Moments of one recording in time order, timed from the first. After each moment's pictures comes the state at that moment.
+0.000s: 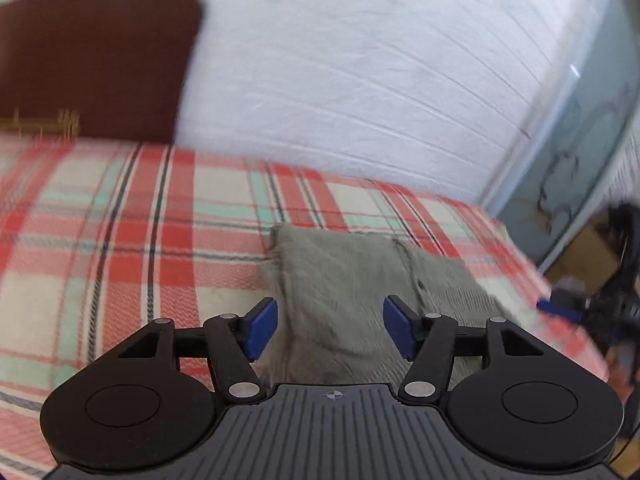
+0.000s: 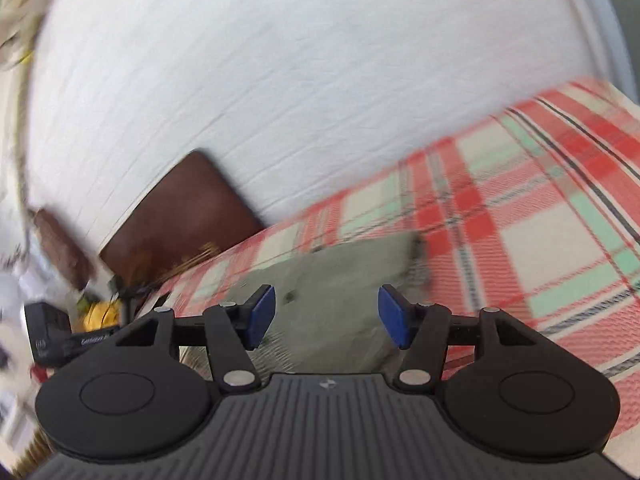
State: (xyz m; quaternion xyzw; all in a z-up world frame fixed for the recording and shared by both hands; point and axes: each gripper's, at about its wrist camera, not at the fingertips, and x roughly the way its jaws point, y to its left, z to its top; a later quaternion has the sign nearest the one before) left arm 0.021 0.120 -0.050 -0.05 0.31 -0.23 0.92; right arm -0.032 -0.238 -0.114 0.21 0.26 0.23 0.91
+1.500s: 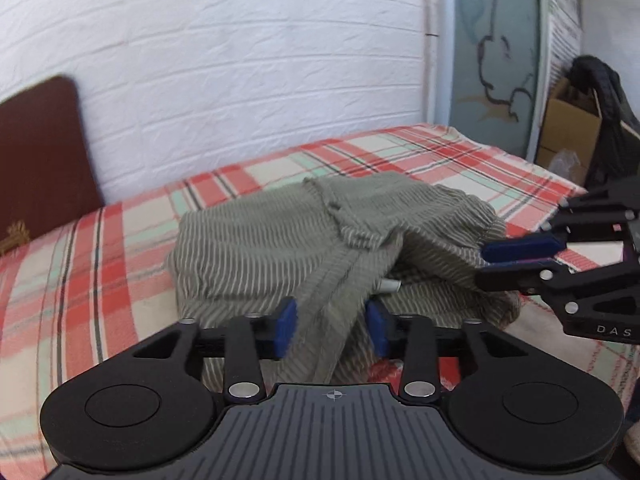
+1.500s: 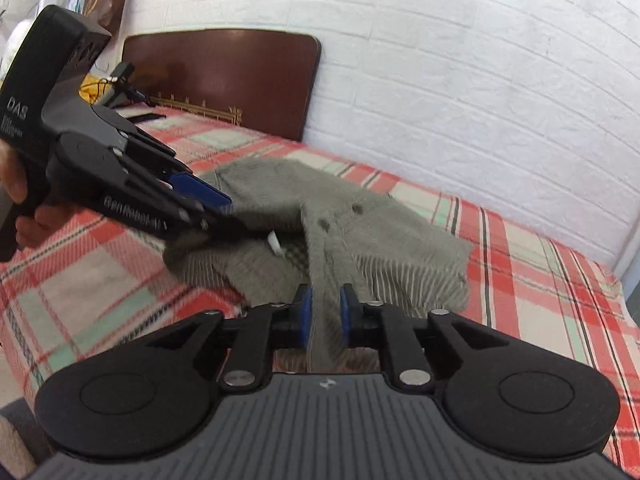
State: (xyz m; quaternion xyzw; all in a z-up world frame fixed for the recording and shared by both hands) left arm -0.011 0.043 -0.095 0.14 0.28 -0.28 0.91; right arm -0.092 -0.136 -0.143 -0.15 0.22 0.22 0.94
